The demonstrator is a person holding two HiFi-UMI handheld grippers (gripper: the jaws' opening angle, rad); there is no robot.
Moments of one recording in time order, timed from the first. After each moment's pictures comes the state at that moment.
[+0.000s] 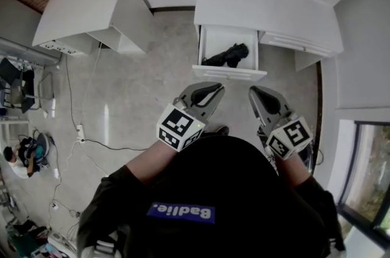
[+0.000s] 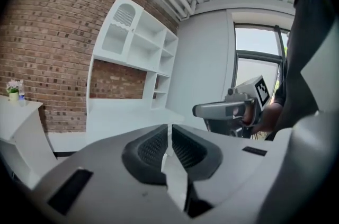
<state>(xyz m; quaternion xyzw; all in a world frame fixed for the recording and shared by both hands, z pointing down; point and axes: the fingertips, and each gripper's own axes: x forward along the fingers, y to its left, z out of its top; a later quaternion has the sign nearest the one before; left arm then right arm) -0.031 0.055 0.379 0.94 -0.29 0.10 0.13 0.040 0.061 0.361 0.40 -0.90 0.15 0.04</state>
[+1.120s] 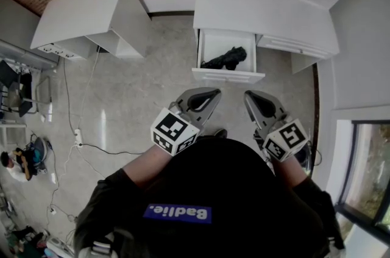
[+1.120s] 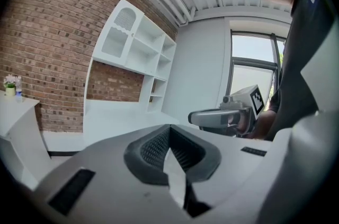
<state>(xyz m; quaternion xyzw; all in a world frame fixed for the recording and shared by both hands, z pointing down) -0.048 0.071 0.360 0.95 -0.27 0.08 0.14 0.018 0.074 0.356 0.40 -0.91 0.15 0.03</state>
